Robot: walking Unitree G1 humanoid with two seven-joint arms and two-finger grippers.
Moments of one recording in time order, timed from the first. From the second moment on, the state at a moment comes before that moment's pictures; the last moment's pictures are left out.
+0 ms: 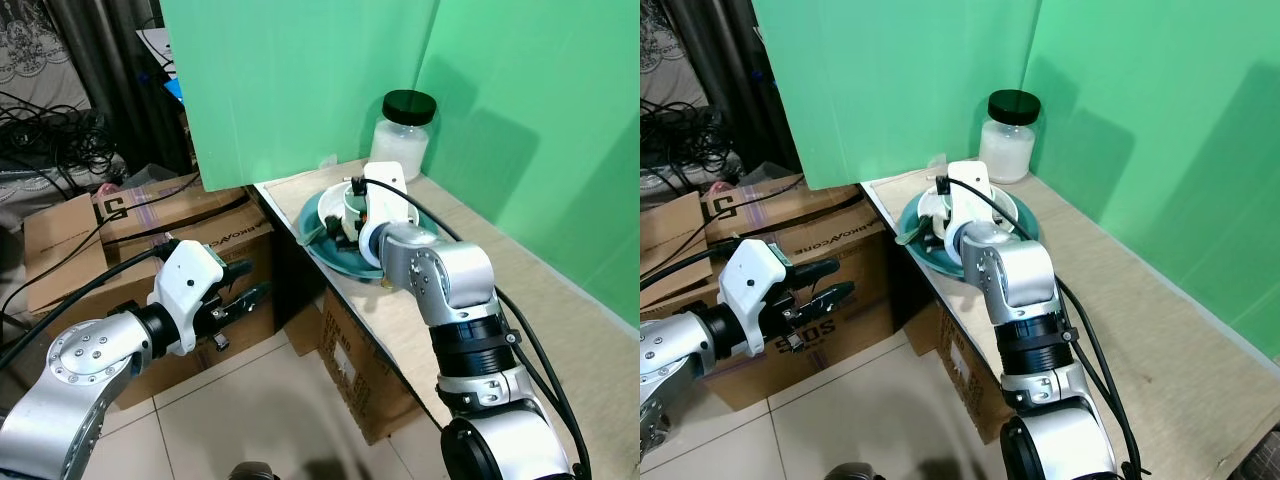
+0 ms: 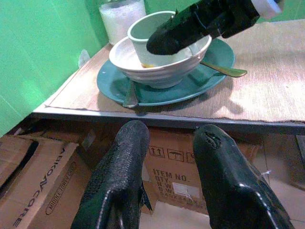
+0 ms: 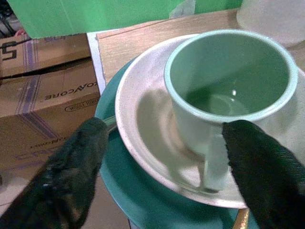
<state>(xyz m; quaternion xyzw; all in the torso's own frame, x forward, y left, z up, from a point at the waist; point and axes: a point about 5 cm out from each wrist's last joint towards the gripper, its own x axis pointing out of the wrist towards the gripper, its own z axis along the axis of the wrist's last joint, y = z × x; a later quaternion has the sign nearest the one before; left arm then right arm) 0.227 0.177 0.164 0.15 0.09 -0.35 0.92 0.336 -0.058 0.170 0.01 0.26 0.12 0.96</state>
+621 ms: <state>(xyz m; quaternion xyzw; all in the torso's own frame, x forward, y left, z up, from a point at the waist) 0.227 0.177 0.165 0.16 0.09 -0.35 0.92 0.347 -0.059 0.159 -0.05 0.28 0.11 0.95</state>
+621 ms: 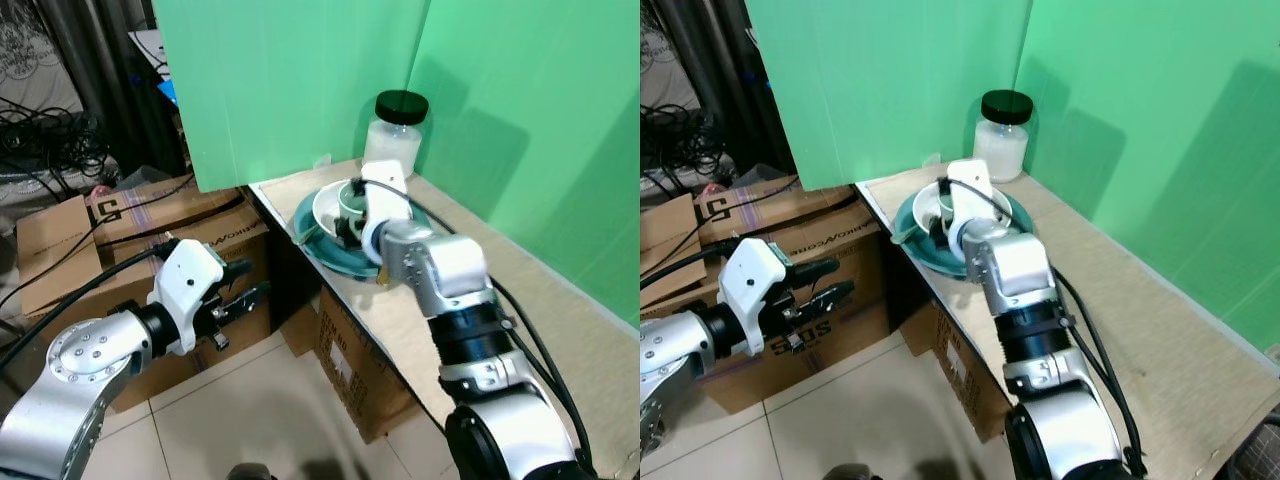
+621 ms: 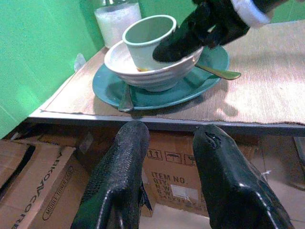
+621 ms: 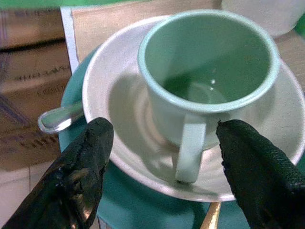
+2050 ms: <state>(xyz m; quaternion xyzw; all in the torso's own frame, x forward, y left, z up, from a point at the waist) 0.229 0.177 0.168 0.16 0.08 -0.35 0.92 0.367 -0.060 0.149 -0.04 0.30 0.10 0.95</state>
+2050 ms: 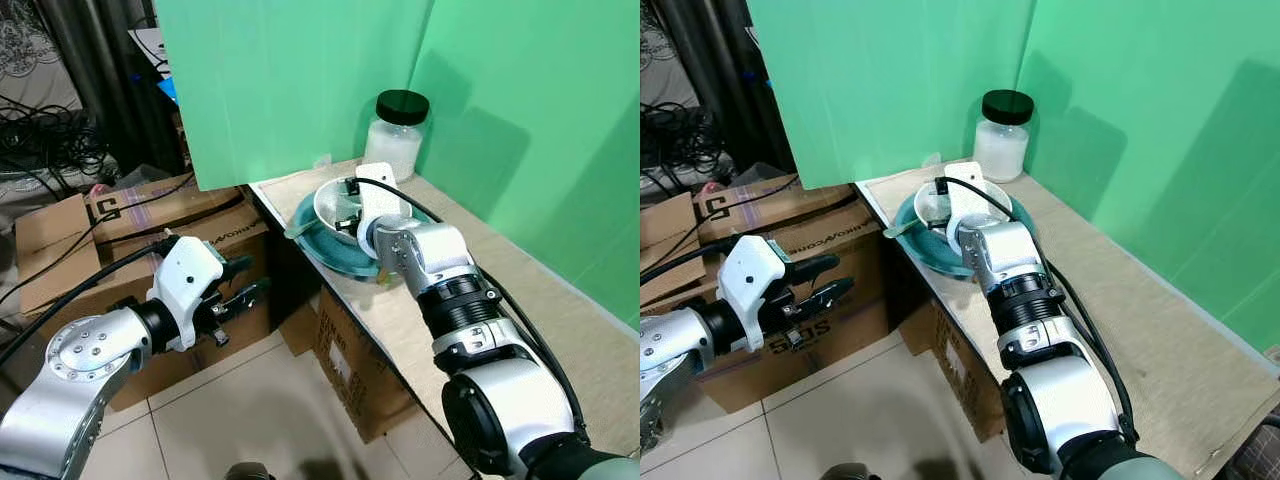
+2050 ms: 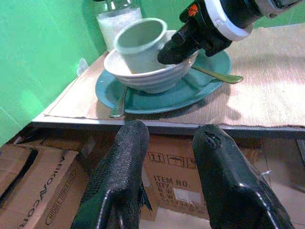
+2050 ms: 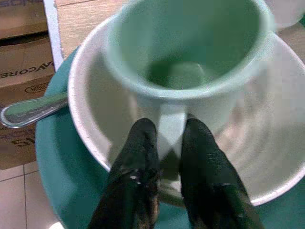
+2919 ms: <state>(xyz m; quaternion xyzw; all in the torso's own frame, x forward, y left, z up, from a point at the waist) 0.238 0.168 0.178 0.14 0.04 -0.33 0.93 0.353 -0.098 0.215 0.03 0.05 0.14 0.99</state>
